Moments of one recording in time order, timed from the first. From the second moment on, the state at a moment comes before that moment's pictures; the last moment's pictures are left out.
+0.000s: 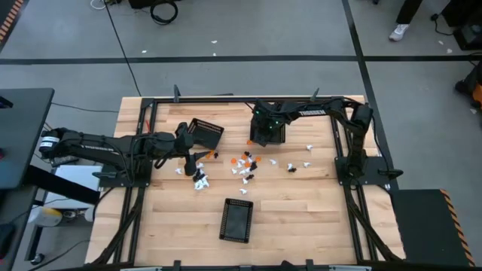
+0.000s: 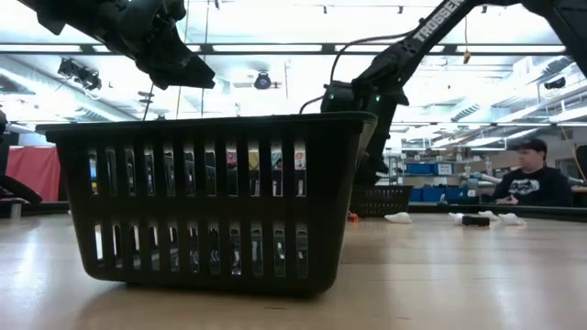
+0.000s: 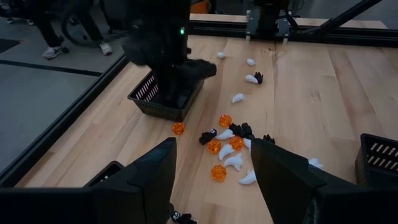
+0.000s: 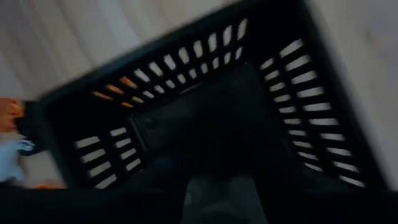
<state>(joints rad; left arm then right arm) -0.01 0.86 0.54 -0.07 -0.28 -0.06 -0.47 1.88 1.23 -0.54 -0.04 0.07</state>
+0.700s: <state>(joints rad) -0.01 0.86 0.54 -0.07 -0.28 -0.07 -0.37 1.34 1.08 -0.63 0.17 0.14</state>
